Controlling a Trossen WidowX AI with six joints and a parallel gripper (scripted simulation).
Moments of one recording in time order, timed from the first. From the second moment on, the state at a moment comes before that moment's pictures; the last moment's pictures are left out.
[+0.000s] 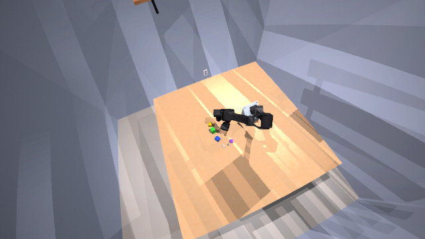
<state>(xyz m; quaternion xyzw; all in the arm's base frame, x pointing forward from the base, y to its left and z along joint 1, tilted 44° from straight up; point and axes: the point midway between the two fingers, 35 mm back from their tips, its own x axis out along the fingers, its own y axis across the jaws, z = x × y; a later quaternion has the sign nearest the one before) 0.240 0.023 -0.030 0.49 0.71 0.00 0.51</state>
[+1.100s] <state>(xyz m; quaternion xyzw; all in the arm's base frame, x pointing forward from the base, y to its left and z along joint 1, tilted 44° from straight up) 0.280 -0.022 0.011 0.48 0.71 0.01 0.52</state>
